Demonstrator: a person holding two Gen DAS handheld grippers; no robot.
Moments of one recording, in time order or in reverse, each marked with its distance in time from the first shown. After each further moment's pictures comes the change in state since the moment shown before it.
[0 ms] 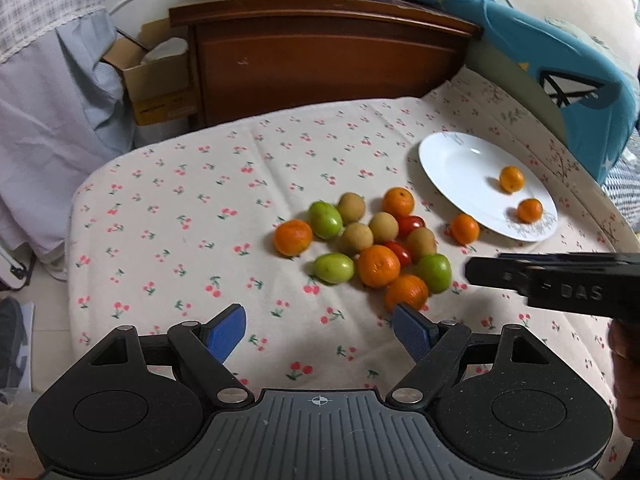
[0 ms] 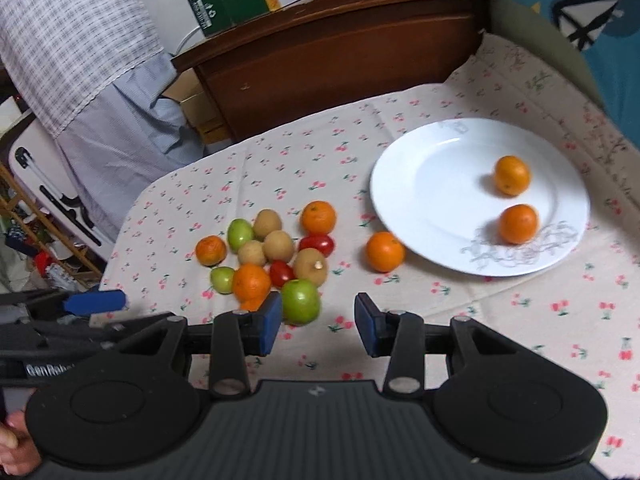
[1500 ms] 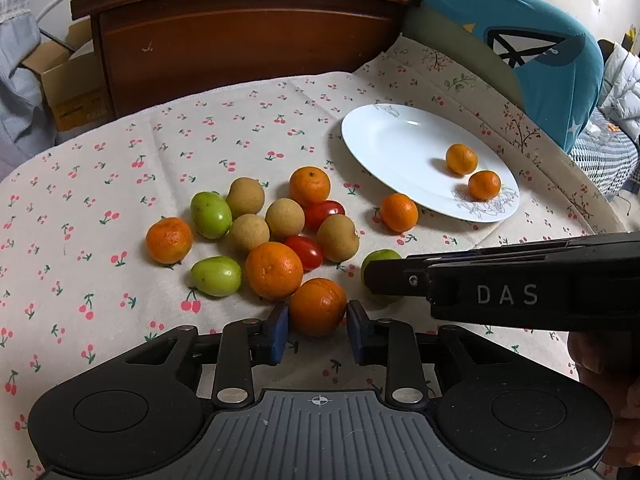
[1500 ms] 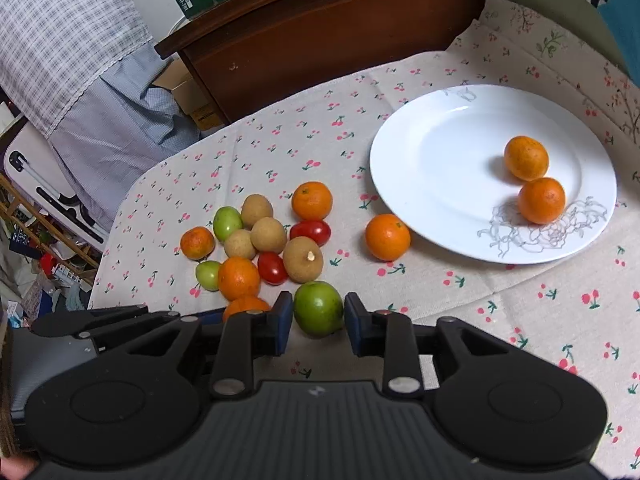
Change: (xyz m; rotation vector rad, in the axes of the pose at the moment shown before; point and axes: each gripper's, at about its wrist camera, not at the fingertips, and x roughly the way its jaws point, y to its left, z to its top) left arm 0.052 -0.045 -0.002 0.073 0.008 -0.133; right arm 0.025 -0.013 0.000 0.046 0.052 0.010
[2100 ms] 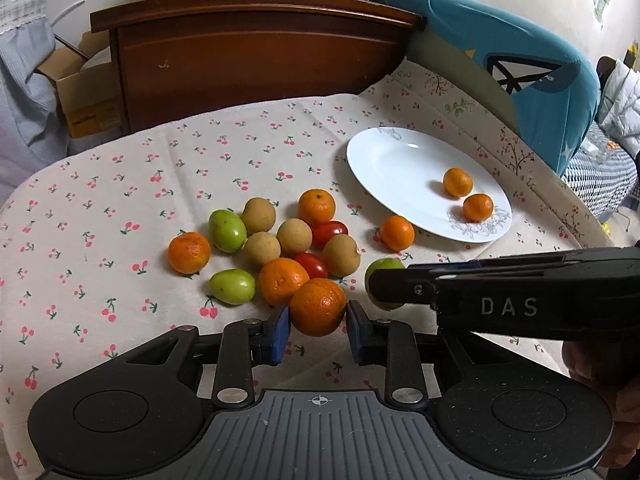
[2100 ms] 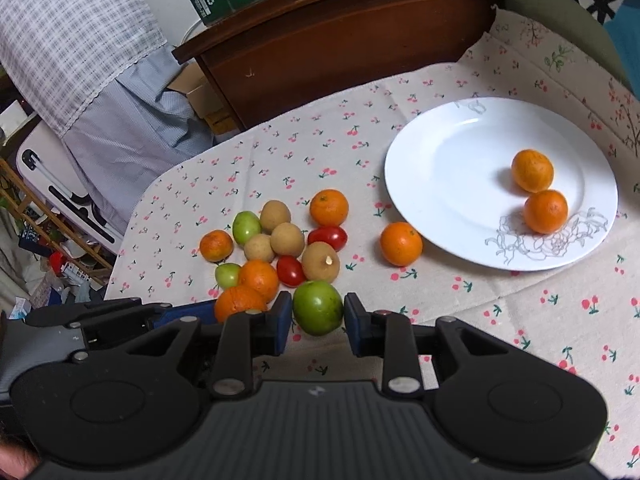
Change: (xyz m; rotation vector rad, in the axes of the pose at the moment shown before) left arm -0.022 0.002 0.005 -0.029 -0.040 0.004; right arm -0.015 0.007 0.003 -0.031 -0.032 0.020
